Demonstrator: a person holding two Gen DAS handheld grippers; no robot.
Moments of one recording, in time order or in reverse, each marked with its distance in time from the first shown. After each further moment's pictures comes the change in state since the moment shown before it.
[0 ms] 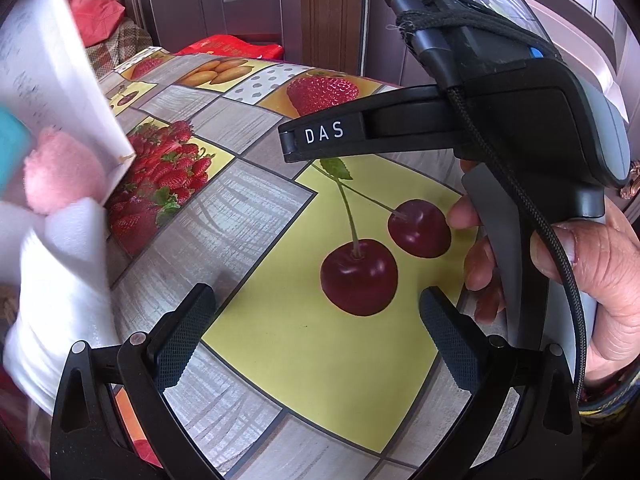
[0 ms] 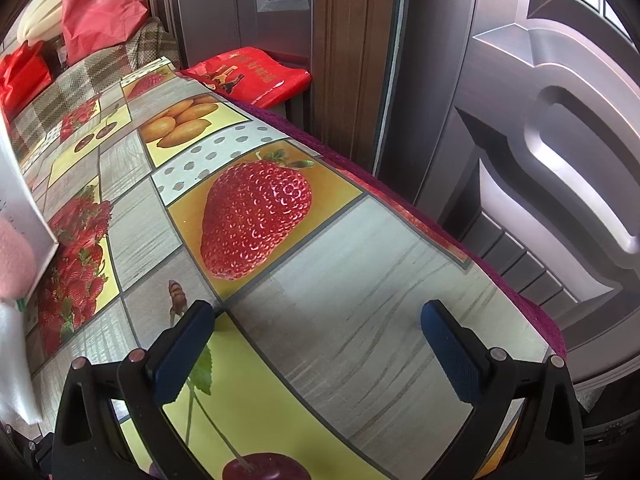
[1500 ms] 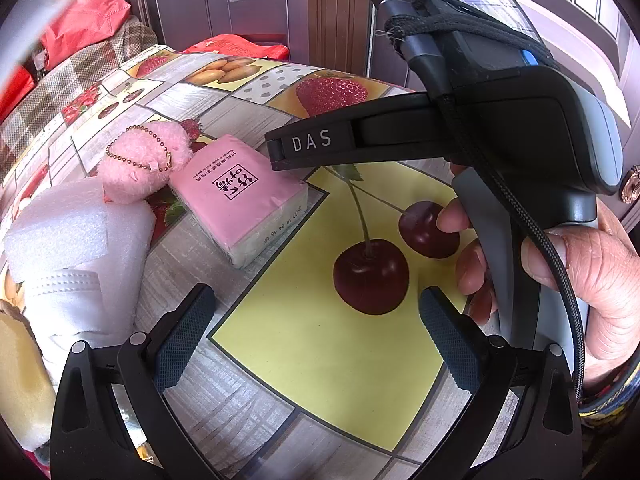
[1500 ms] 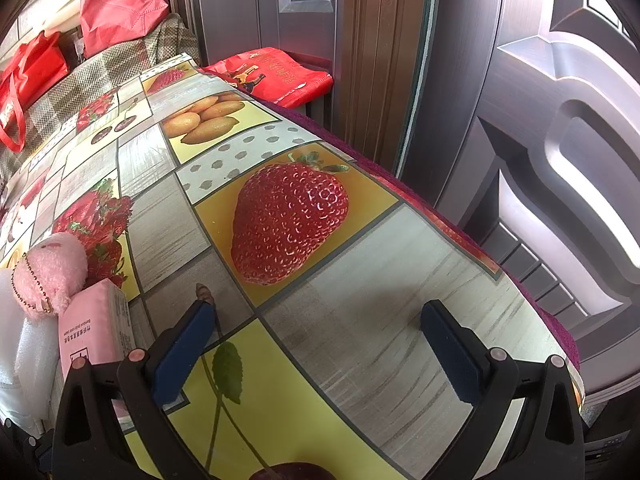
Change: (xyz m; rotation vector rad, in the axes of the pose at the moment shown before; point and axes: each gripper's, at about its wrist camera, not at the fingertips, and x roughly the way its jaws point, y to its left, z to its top) left arm -0.013 0.005 -0.009 -0.010 -0.005 0.003; right arm 0.003 0.009 0.000 -0.040 -0.009 0.043
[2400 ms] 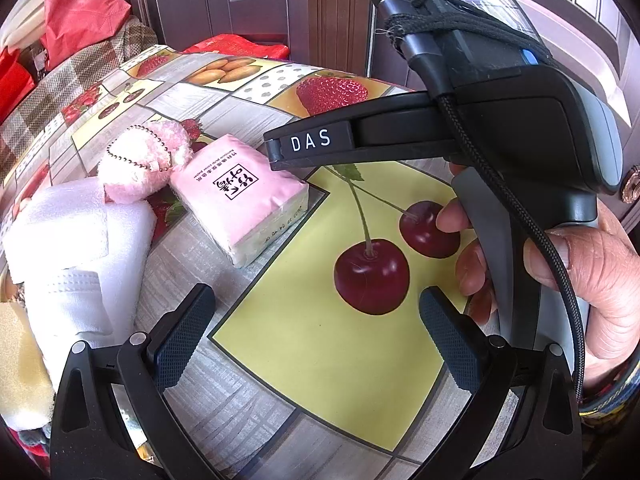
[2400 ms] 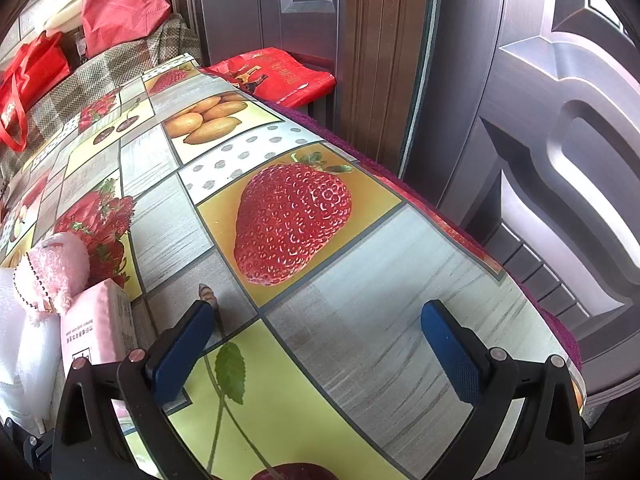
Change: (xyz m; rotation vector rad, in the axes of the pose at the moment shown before) left arm 0.000 0.000 0.000 -0.001 0.000 0.000; right arm -0.001 0.004 0.001 0.002 -0.003 0.004
